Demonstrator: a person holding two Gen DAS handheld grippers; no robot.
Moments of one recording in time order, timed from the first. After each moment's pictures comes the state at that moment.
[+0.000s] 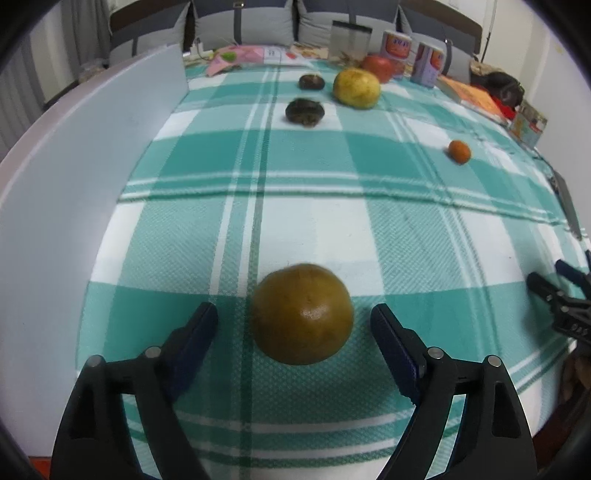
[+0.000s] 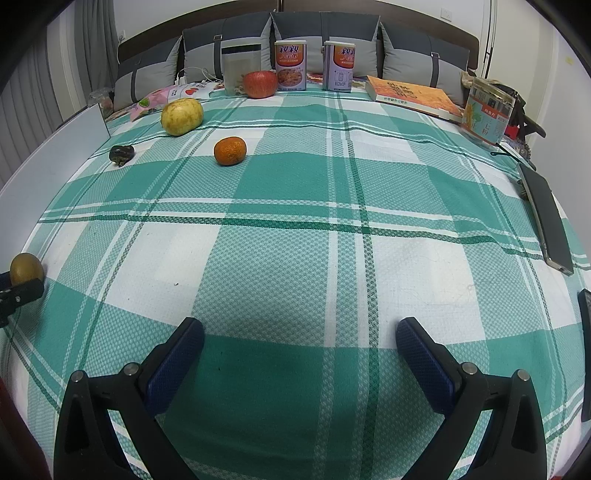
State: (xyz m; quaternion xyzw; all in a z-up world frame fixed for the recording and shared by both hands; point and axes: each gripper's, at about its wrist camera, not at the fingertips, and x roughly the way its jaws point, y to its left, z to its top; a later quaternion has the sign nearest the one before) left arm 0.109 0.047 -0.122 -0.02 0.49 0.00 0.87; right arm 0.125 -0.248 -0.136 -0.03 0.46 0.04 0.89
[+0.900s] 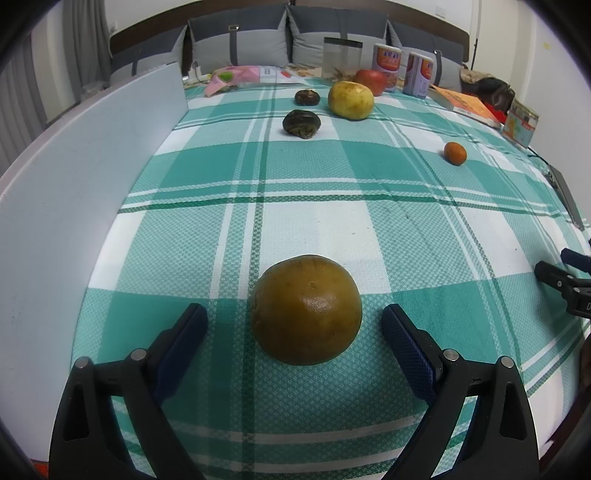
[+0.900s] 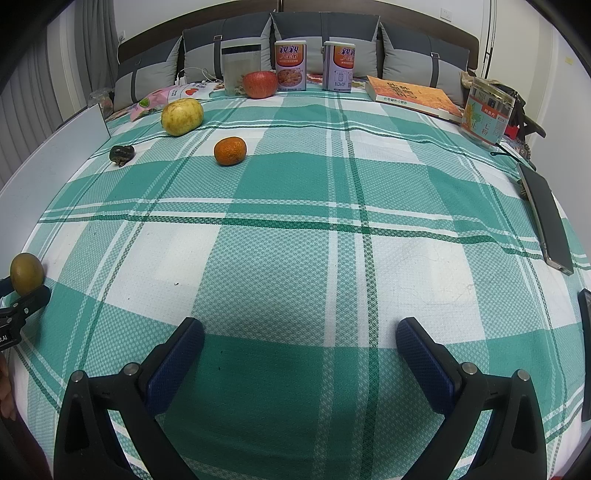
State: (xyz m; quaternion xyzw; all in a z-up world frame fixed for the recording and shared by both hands) left arm 0.098 0.047 -0.128 0.00 0.44 0.00 0.90; right arm 0.125 -0.249 -0.136 -0.03 0.46 0.04 0.89
